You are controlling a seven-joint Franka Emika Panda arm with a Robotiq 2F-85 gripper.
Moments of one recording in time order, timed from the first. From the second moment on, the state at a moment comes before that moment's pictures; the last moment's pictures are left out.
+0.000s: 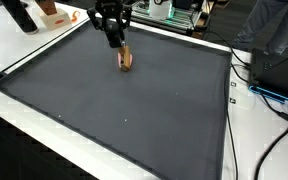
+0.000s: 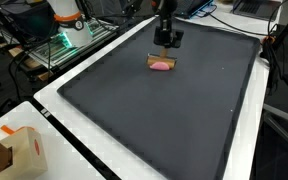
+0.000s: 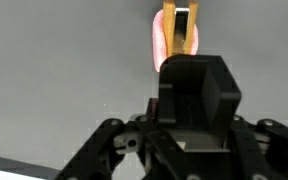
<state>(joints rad) -0.02 0.12 0.05 -2.24 0.20 2.47 -0.62</state>
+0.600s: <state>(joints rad) -0.03 0.13 0.05 -2.26 0.37 2.54 -0.70</state>
